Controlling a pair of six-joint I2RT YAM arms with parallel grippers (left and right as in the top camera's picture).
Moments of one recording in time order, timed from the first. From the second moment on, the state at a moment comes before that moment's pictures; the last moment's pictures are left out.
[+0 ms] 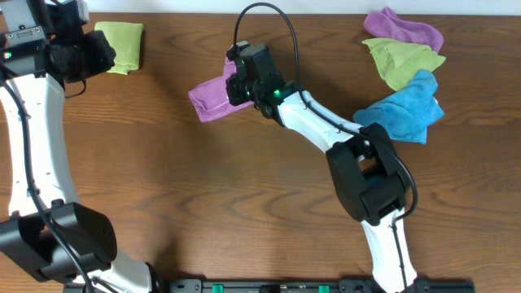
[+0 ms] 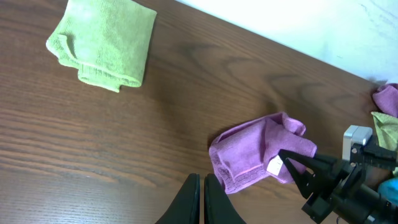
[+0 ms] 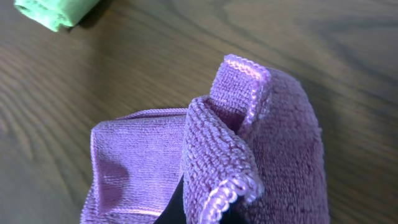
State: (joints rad) left arm 0.28 1.77 1.79 -0.95 0.41 -0.11; right arm 0.57 2.27 1.67 -0.11 -0.18 0.22
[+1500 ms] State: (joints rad) left arm 0.28 1.77 1.78 -0.97 0.28 -0.01; right arm 0.57 2.26 1.83 -0.32 -0.48 0.11
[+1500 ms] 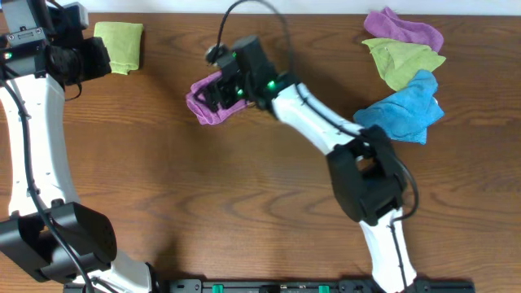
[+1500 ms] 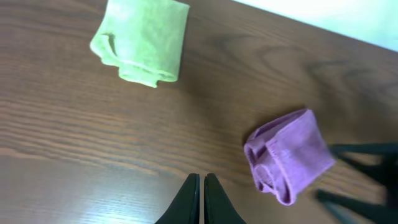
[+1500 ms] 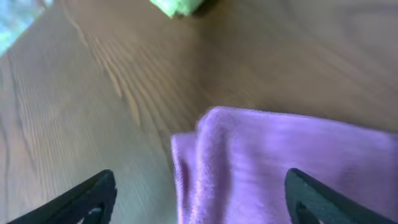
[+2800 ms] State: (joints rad) left arm 0.11 1.94 1.29 -0.39 0.75 -0.43; right arm 0.29 1.80 2.00 -1.14 0.07 -0.10
